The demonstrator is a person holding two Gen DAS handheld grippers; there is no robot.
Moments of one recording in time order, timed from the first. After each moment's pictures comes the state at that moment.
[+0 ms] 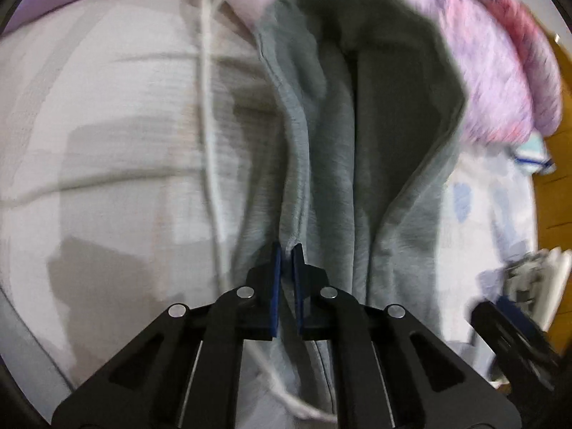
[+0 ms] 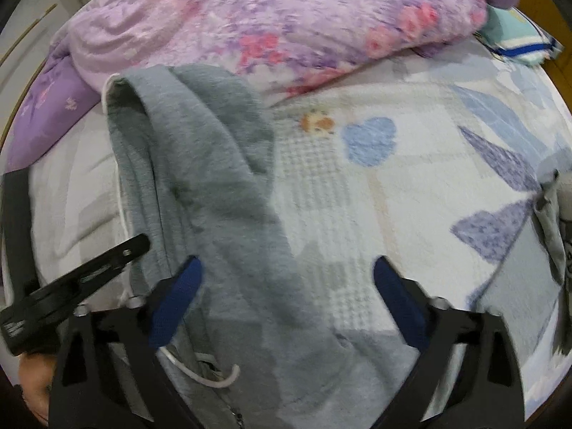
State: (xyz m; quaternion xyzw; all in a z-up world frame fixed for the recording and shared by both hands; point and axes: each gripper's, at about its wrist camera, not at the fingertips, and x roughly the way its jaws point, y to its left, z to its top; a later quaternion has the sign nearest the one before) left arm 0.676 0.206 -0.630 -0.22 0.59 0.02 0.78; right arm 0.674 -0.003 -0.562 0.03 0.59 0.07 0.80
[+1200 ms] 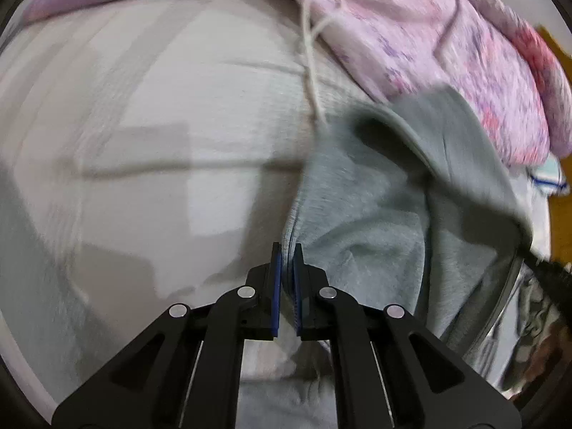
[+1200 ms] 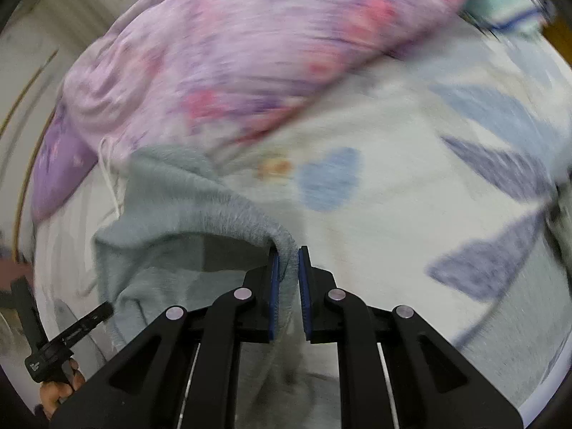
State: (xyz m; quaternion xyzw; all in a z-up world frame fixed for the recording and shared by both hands) left arm 0.621 0.262 -0.611 -0.22 0.57 0.09 0.79; right arm 0.717 -0.098 -0.568 0.15 0.57 0.08 0.80
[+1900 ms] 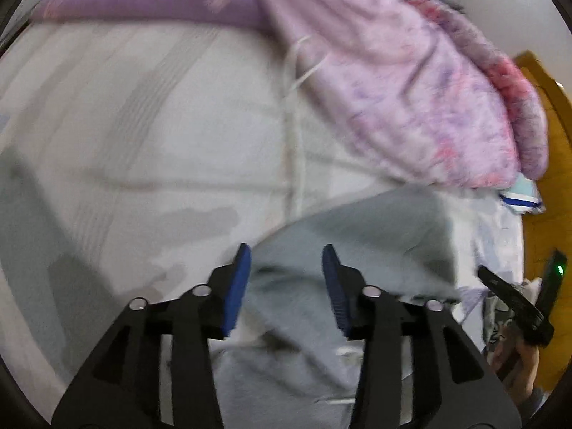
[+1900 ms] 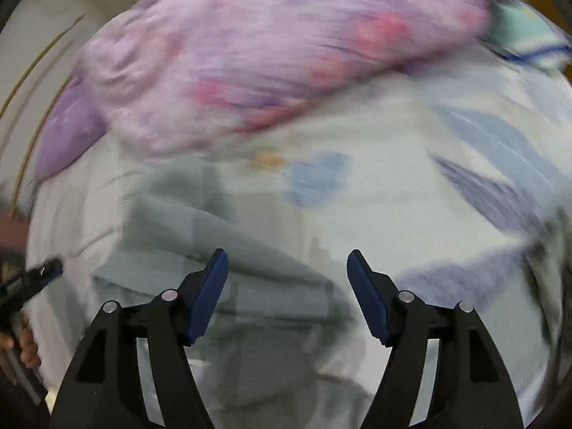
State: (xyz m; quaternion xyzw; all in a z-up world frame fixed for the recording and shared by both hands) left arm 0.619 0.254 -0.545 -0.24 0.53 0.05 0.81; right arm 0.731 -0.066 -0.558 0.06 0.57 0.17 0.80
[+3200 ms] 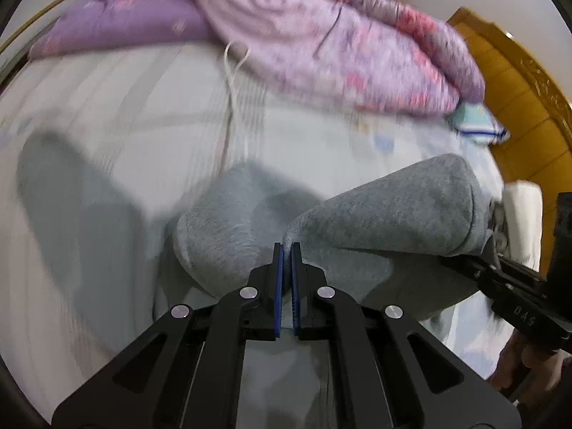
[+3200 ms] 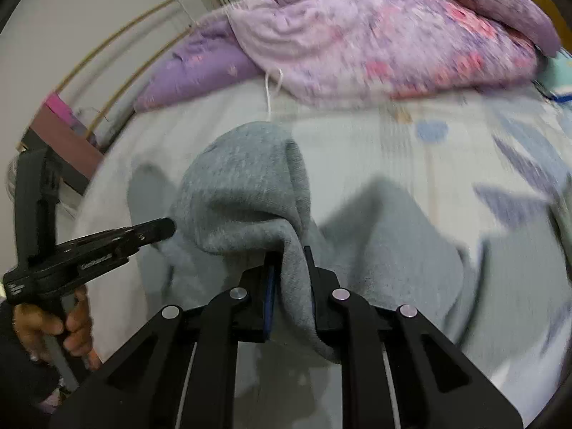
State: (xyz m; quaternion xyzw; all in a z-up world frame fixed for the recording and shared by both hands) left arm 0.439 0.152 -0.494 -0.17 0.52 0.01 0.84; right arm 0.497 -0.030 -0.497 0.01 0.51 0.30 0.80
